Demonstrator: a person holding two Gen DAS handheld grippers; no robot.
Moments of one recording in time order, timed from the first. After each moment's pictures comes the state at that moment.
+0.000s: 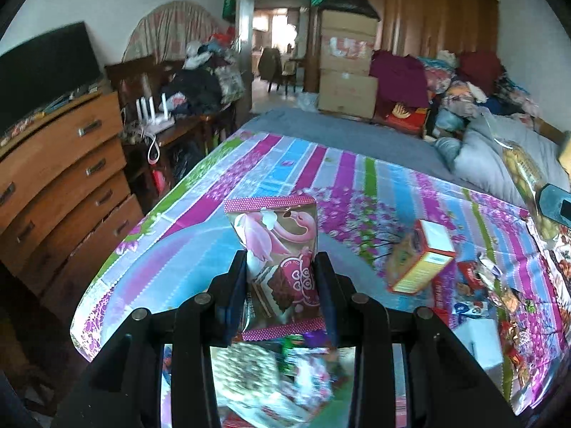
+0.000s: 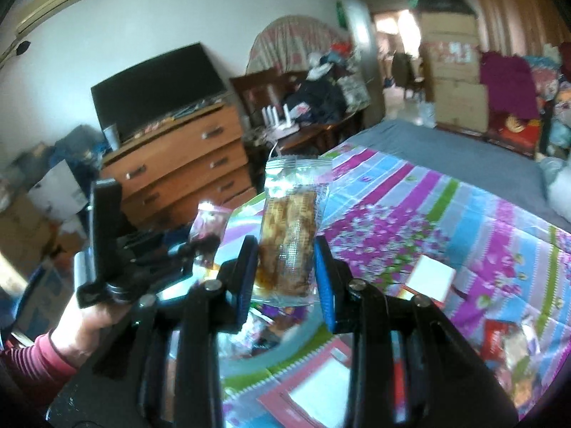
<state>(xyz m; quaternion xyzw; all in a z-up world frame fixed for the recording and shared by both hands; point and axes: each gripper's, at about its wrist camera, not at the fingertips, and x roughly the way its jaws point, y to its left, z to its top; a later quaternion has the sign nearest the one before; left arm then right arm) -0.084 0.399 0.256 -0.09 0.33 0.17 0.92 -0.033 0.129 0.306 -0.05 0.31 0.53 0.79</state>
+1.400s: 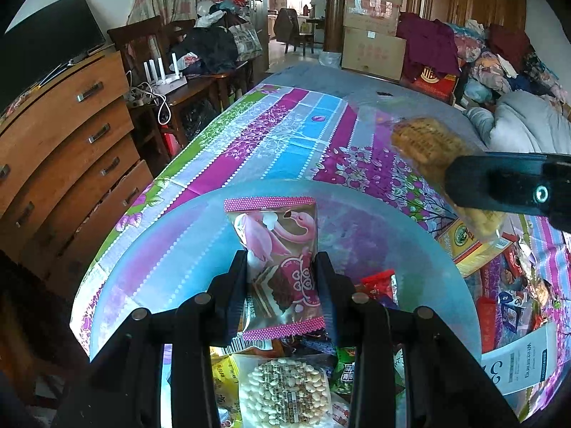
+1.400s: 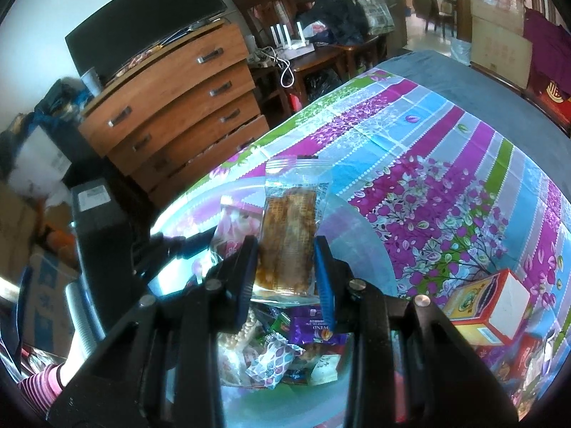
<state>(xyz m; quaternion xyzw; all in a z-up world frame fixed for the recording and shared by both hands) -0.040 0.448 0.193 -0.10 0.40 0.20 0.89 -0.002 0.273 0.246 -0.13 0.43 0.52 0.73</state>
